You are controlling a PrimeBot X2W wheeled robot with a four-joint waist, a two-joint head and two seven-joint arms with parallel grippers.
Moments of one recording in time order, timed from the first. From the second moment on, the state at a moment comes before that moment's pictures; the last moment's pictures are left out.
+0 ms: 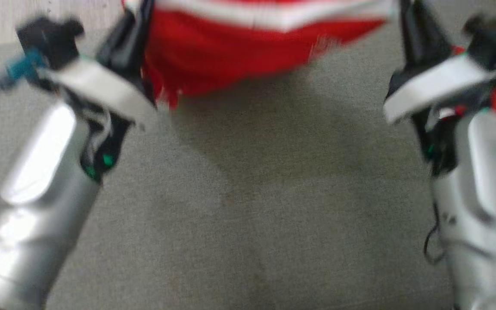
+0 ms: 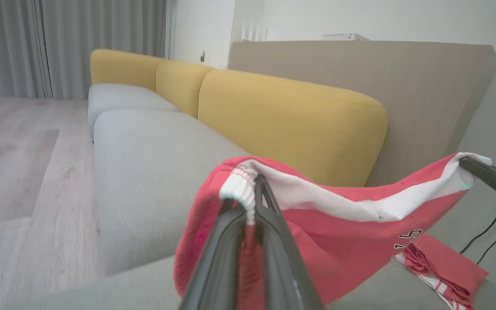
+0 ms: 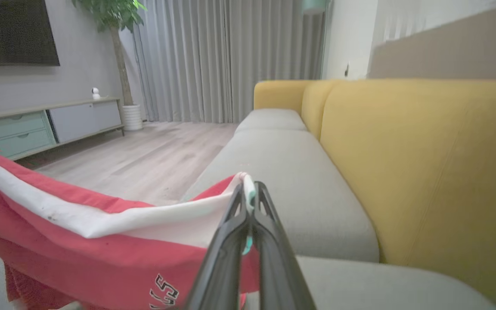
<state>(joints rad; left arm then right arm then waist) -0.85 0.36 -0.58 0.32 -0.77 -0.10 0.03 -0.66 -0.09 0.12 0.20 0.17 0.13 0.11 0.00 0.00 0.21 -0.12</state>
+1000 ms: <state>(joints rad) 0.05 0.40 -0.76 -0.20 -0.82 0.11 -0.15 0.29 -0.04 -0.03 -0.44 0.16 0.13 0.27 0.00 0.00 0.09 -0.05</state>
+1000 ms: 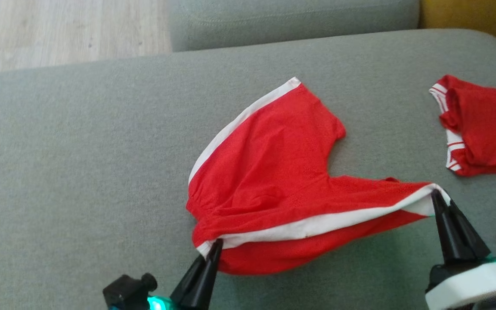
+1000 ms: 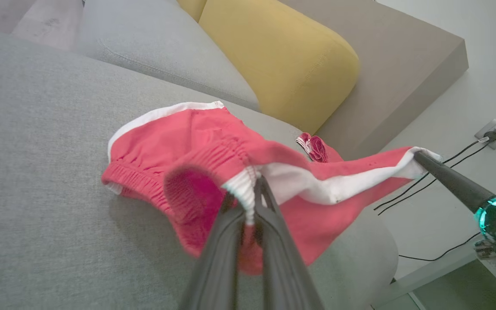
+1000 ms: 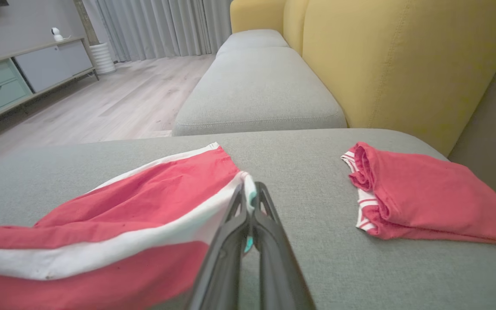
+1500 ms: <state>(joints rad) -0.17 0.18 -0.68 0.01 -0.95 0.11 -0.15 -0.27 -0.06 -0.01 -0.04 0.11 0.13 0.36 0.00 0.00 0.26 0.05</state>
